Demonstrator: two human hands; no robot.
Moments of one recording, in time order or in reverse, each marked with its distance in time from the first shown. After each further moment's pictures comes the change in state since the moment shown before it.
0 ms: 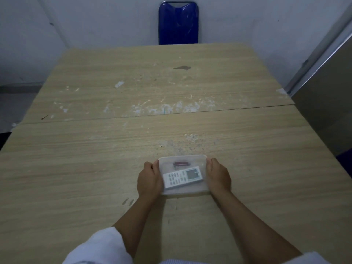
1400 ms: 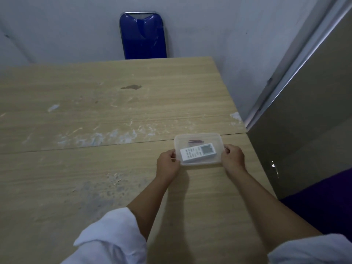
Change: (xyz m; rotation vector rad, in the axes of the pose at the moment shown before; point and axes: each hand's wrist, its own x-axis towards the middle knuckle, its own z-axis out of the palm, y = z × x) left_hand 0.027 0.281 0.215 -0.181 -0.284 0.145; right_hand 0.298 0.154 -0.165 0.256 0.039 0.068
